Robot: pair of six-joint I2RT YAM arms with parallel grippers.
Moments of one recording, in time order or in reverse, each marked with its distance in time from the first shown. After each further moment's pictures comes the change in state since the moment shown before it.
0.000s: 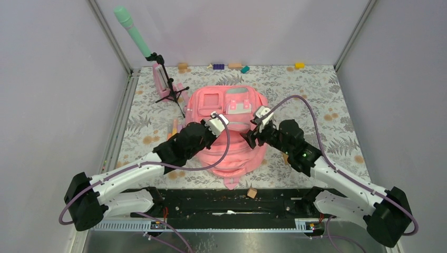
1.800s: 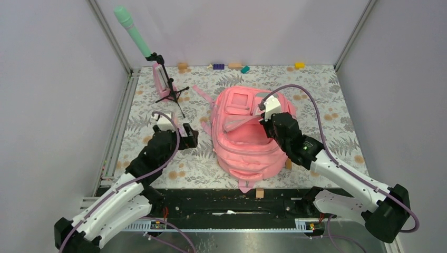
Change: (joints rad) left arm 0.264 -0.413 -0.196 -0.101 -0.063 -0.623; right arm 0.013 0.082 0.200 -0.333 0.520 0.014
